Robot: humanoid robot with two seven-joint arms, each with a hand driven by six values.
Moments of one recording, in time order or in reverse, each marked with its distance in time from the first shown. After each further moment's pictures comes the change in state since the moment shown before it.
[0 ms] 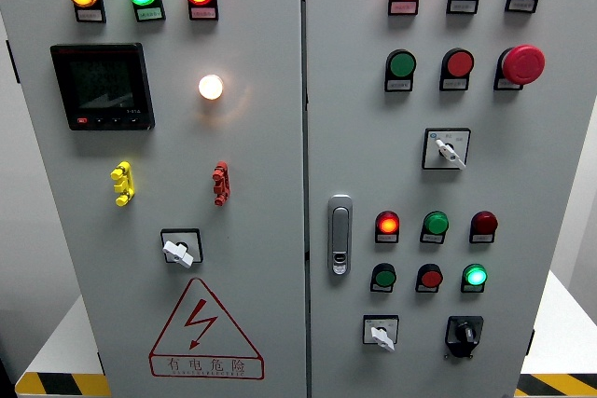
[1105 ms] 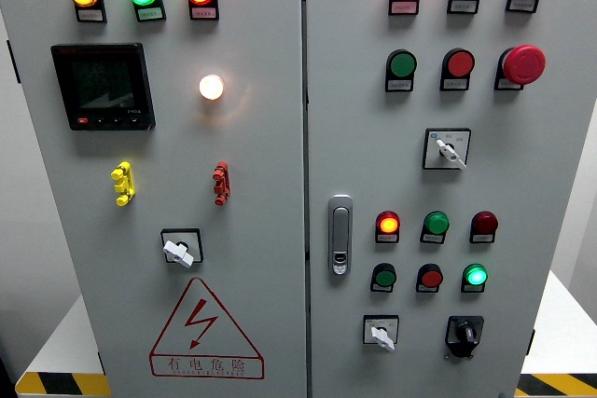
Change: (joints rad) left arm 0.000 0.000 0.001 -0.001 0.000 0.000 0.000; right arm -0.034 0.026 -0.008 0.056 -0.072 0.001 0.001
